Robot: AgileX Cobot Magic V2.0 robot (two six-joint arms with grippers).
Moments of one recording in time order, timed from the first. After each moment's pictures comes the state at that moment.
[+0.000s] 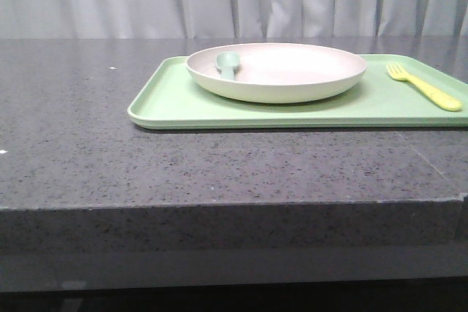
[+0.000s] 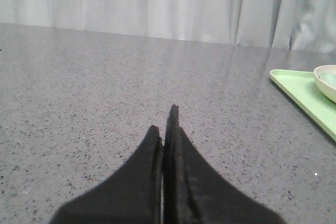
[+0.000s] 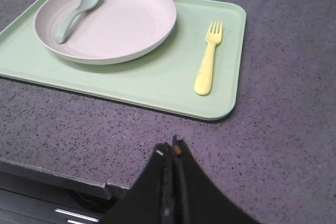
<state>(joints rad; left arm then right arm) -0.02 0.00 0.01 -0.09 0.09 0.01 0.24 0.39 -0.61 0.02 0.72 0.03</state>
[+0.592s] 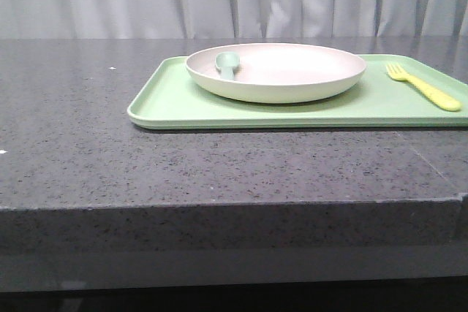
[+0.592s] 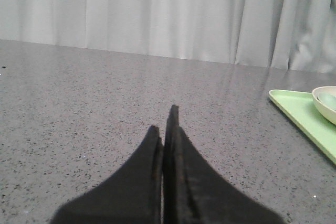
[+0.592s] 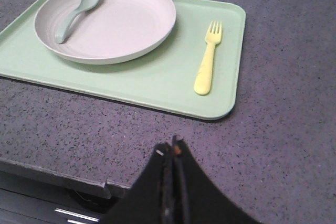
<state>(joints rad) -0.02 0.00 0.01 0.04 0.04 -0.14 0.24 0.39 -0.61 0.02 0.72 0.03</state>
